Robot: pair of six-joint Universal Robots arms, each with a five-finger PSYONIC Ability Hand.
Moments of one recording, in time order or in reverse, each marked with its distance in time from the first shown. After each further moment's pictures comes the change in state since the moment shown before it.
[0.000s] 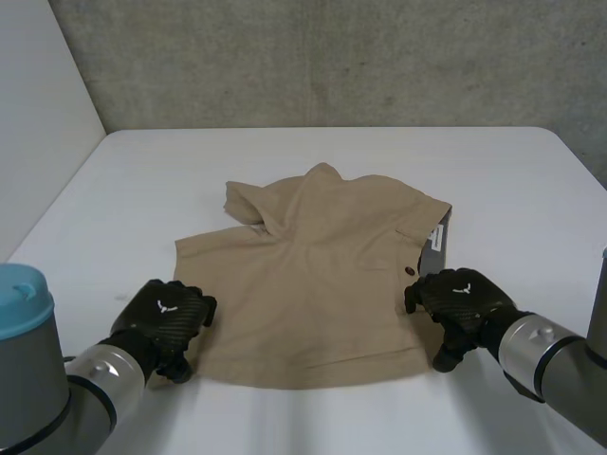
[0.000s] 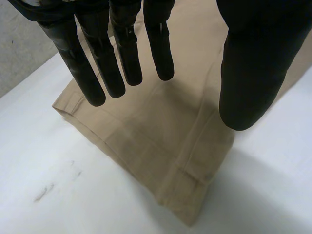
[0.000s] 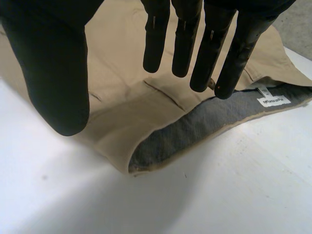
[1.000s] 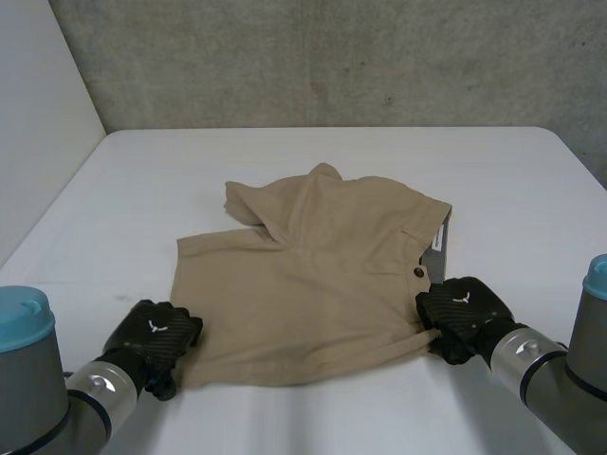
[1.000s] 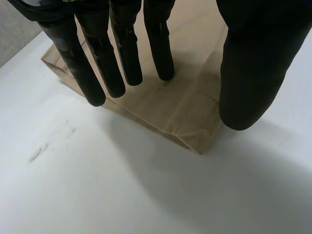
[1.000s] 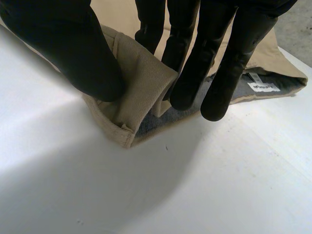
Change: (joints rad) left arm 0.076 -0.059 -0.087 0.083 0.019 0.074; right arm -0.004 0.079 0.063 -0.181 0.050 -0.057; left_hand 0.006 0.004 0.004 0.004 0.006; right_hand 0.460 0.638 0.653 0.657 0.611
